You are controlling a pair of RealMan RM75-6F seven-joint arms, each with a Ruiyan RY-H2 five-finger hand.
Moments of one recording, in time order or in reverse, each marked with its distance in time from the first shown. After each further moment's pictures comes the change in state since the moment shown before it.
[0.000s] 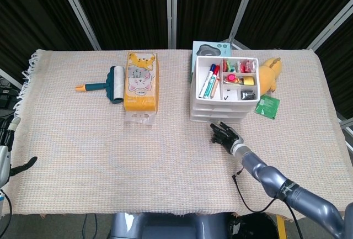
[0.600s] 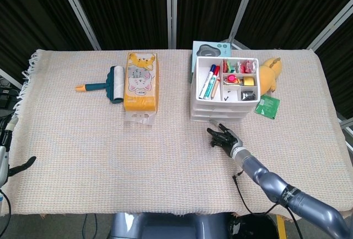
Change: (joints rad) left arm 0.005 0.001 -0.003 0.000 0.005 0.013 -0.009; right arm -0.056 0.009 0.013 -0.072 -0.130 0.027 -0.008
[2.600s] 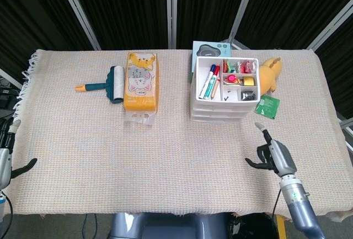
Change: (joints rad) left arm 0.007 -0.026 0.013 0.016 0.019 0.020 0.048; right arm -0.326 0.363 -0.293 -0.539 -0.683 0.775 -0.681
